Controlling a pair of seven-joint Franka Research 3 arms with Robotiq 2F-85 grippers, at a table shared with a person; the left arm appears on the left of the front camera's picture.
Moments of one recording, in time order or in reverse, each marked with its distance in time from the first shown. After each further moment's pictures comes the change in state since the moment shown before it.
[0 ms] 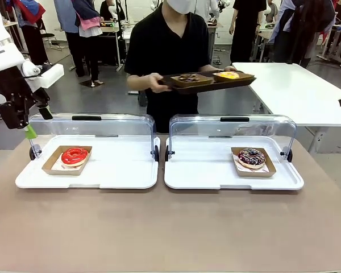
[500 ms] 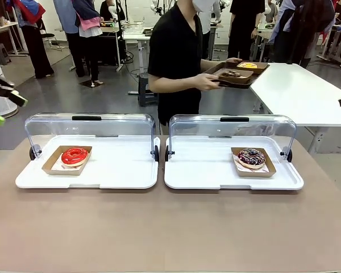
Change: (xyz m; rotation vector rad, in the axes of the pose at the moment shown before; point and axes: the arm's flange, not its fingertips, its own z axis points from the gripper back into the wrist) left arm -0.118 -0.029 0.034 0.010 -0.619 -0.005; right arm 0.000 0.000 0.000 -0.001 0.000 0.000
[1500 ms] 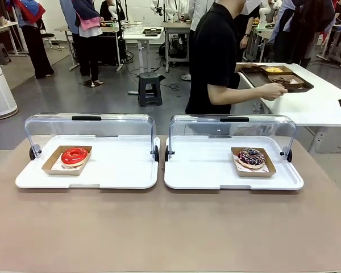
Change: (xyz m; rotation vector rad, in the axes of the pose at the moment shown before) left arm -0.124 0.004 0.052 0.045 -0.326 0.226; right arm 0.000 0.000 0.000 0.000 0.000 0.000
